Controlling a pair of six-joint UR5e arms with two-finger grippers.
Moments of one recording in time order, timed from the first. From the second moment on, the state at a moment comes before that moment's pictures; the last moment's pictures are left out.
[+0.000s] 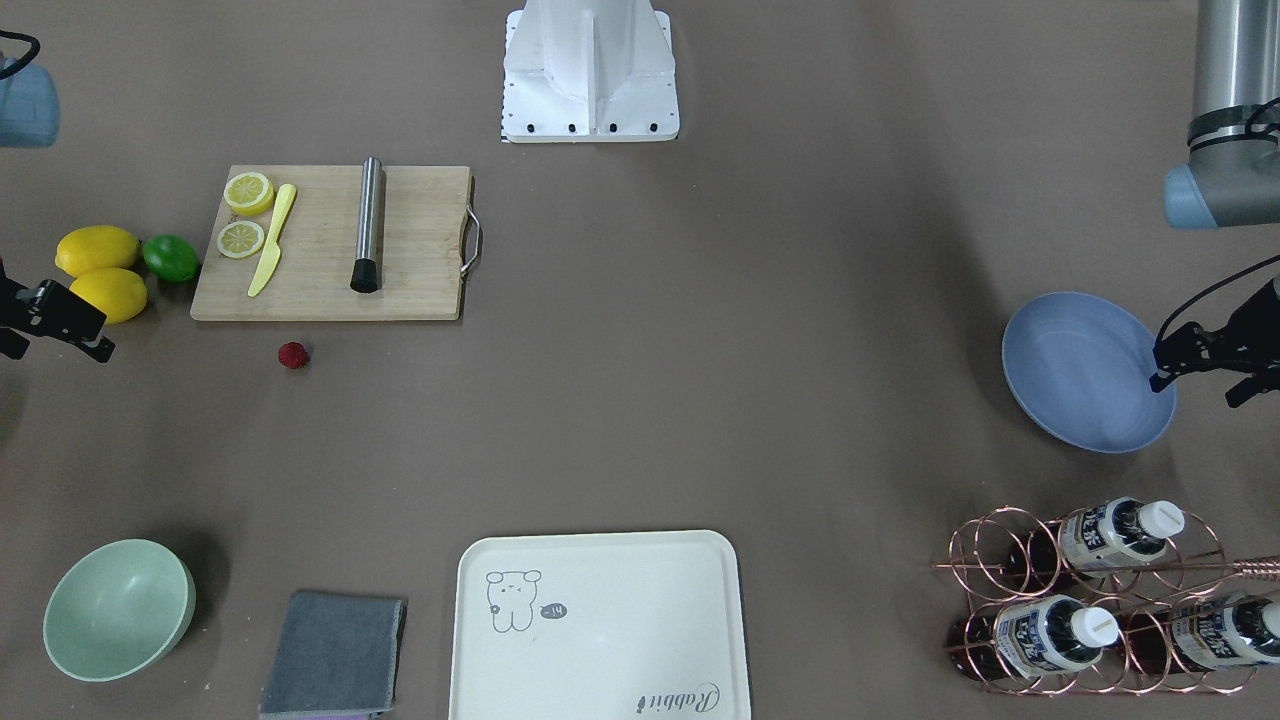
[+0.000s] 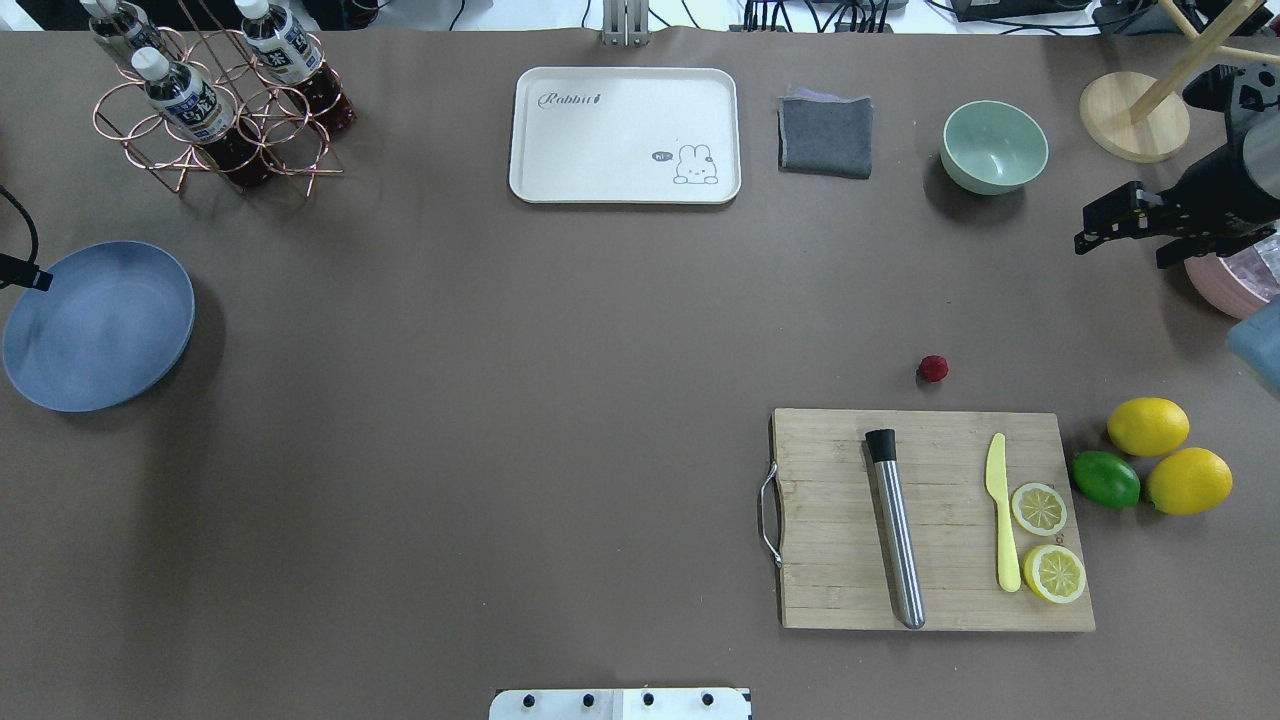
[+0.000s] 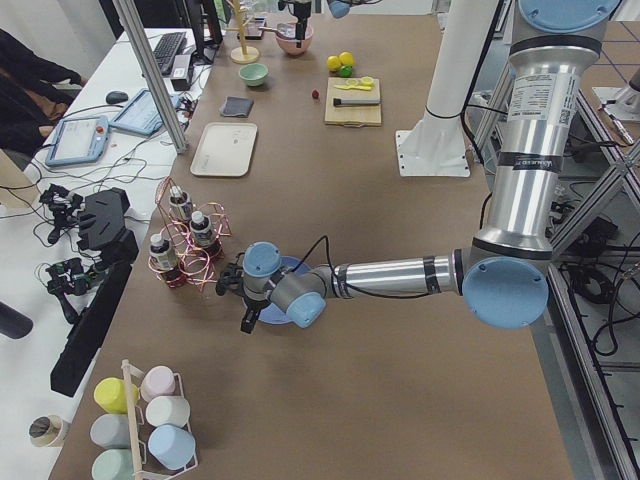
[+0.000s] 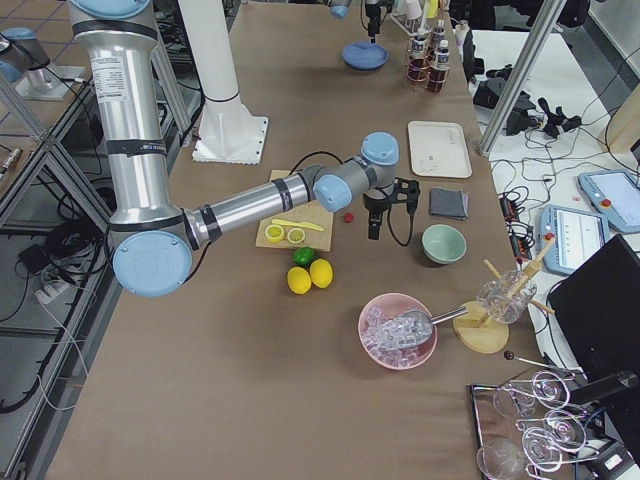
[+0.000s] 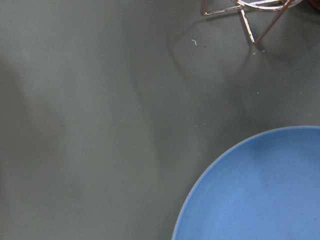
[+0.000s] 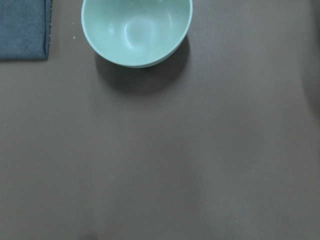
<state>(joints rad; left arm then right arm) -1.21 -1.68 -1.25 -2.38 -2.21 -0.39 1.12 -1.45 1.80 -1.35 2.26 0.84</state>
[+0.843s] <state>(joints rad) -1.17 -1.67 -1.20 -2.44 -2.22 -0.39 1.04 -1.42 1.81 -1.35 2.21 0.93</state>
